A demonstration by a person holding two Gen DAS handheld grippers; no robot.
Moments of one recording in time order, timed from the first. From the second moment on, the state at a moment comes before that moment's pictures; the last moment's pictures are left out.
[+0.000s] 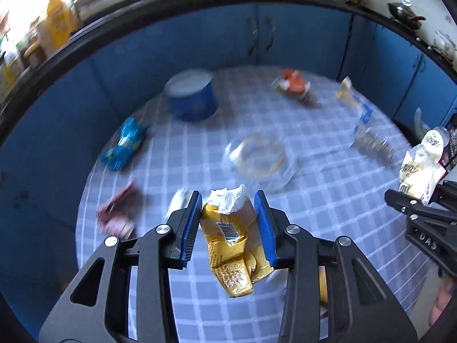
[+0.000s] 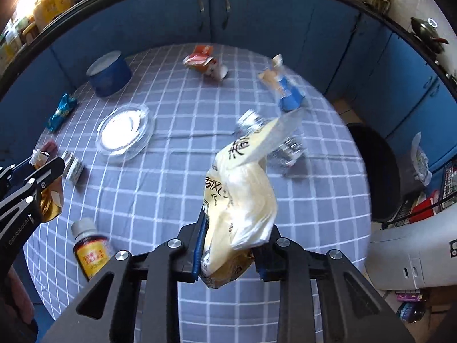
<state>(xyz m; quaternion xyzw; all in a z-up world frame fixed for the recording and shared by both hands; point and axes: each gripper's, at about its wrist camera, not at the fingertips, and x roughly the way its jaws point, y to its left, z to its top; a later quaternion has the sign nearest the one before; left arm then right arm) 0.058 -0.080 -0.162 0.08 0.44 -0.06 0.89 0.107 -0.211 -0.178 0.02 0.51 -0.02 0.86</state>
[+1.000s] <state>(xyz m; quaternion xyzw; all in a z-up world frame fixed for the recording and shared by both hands) 0.130 -0.283 -0.076 0.10 0.36 -0.21 0.90 0.166 -0.414 -0.119 0.01 0.44 -0.26 0.86</state>
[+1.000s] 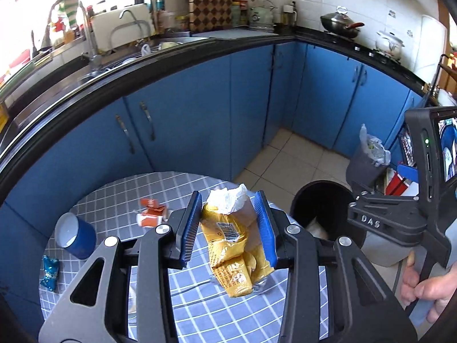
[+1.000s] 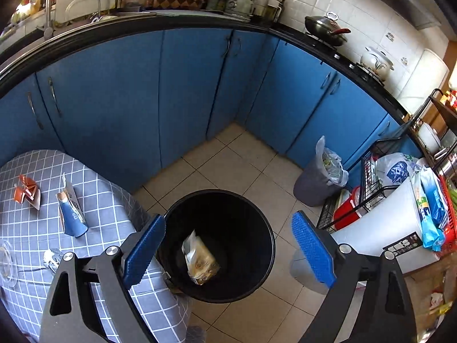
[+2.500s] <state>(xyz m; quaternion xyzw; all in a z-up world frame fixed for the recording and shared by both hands) 0.117 -0.170 -0.075 0.07 0.38 -0.07 0.92 0.127 -0.284 -0.118 0.02 0.45 -0.09 0.89</state>
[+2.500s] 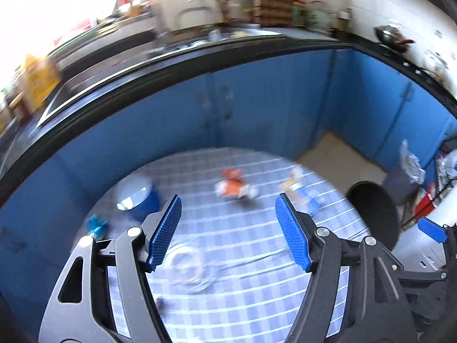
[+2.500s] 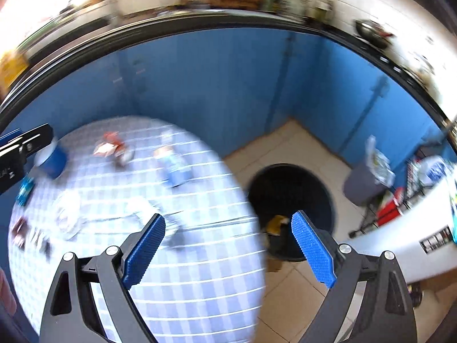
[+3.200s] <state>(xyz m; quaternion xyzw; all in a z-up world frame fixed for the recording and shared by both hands) 0.045 -0.003 -0.141 0.03 0.44 0.02 0.90 0.066 -0.074 -0.183 -0.10 0.48 0.10 0.87</state>
